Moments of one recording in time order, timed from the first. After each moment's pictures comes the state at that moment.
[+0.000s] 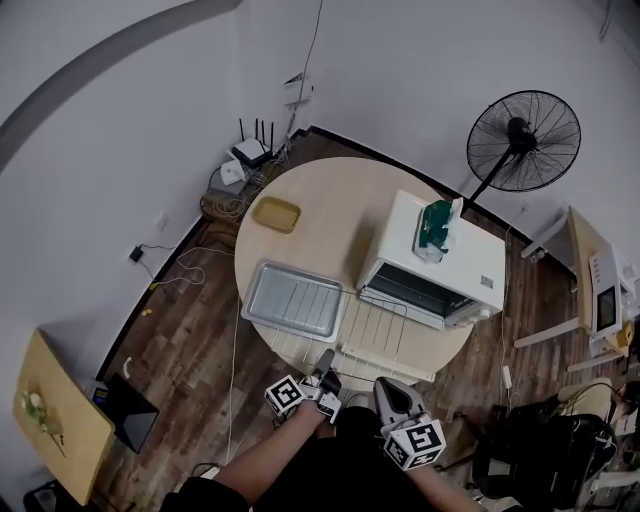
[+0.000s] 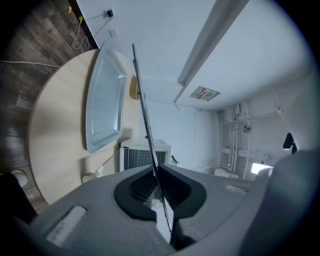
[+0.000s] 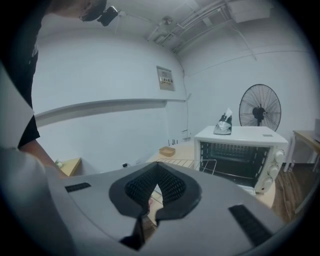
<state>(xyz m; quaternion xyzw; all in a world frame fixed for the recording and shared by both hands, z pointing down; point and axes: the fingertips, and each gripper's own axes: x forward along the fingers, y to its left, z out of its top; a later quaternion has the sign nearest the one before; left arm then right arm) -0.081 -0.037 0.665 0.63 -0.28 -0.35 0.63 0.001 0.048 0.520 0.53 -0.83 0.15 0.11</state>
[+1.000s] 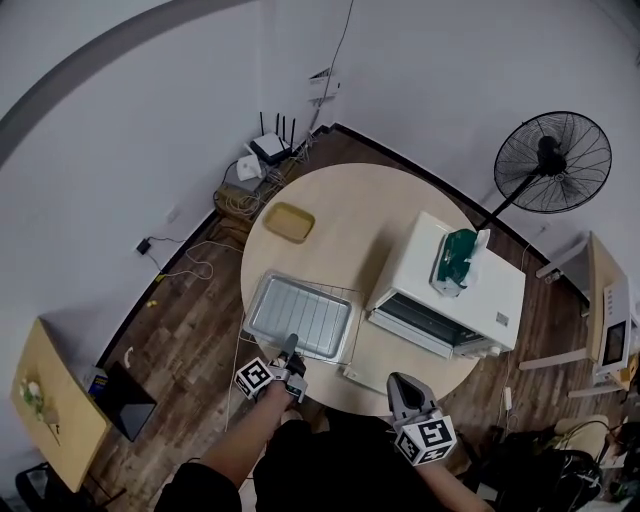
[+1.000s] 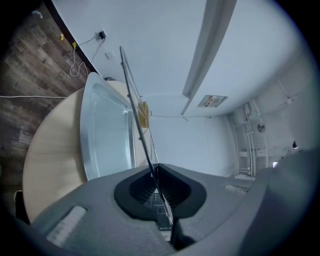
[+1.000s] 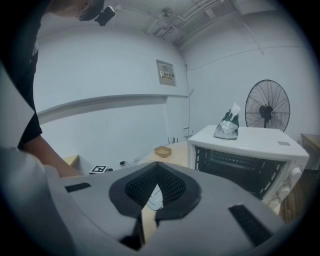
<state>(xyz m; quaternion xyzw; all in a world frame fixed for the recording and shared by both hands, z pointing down) -0.184 -0.147 0.726 0.62 -0.40 -0.34 0.59 0.031 -0.047 0.531 0.51 -0.84 0.15 0.14</state>
